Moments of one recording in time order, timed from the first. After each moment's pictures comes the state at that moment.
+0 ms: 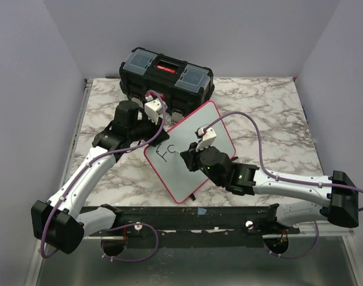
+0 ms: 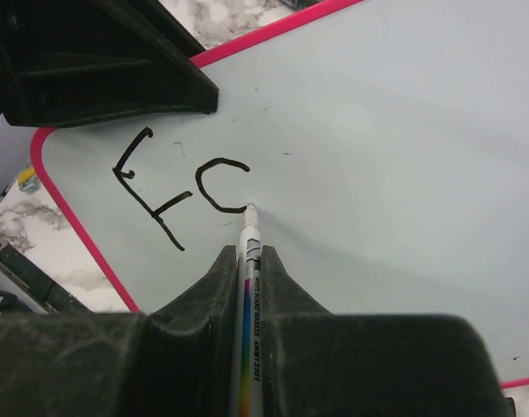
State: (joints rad) left arm -0.41 1.15 1.04 -0.44 0.46 0.02; right arm 1.19 1.26 0.87 0.06 0.54 0.48
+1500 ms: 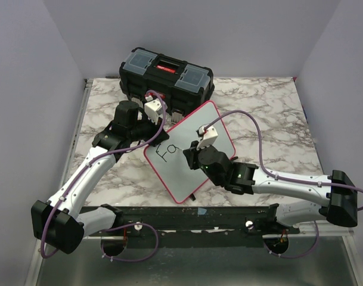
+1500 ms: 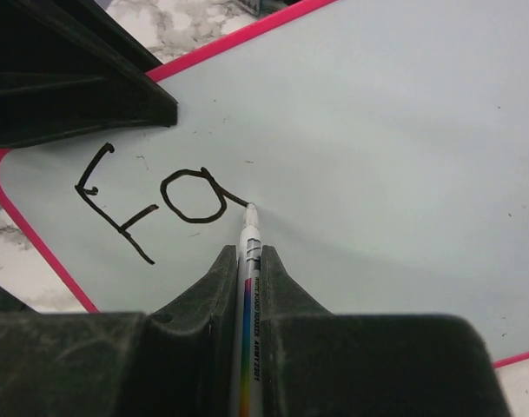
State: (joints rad) left arm -0.41 1.15 1.04 -0.44 0.46 0.02; right arm 1.19 1.28 0.90 0.01 0.63 0.48
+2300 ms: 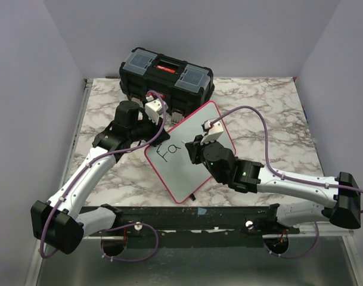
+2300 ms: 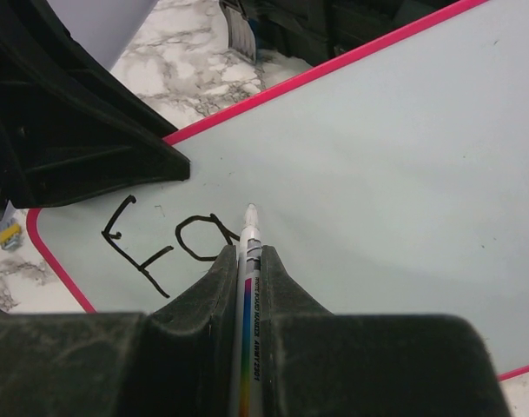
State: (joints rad) left arm -0.42 1.15 1.04 -0.43 0.46 0.02; right arm 1.19 1.22 0.93 0.00 0.68 0.47
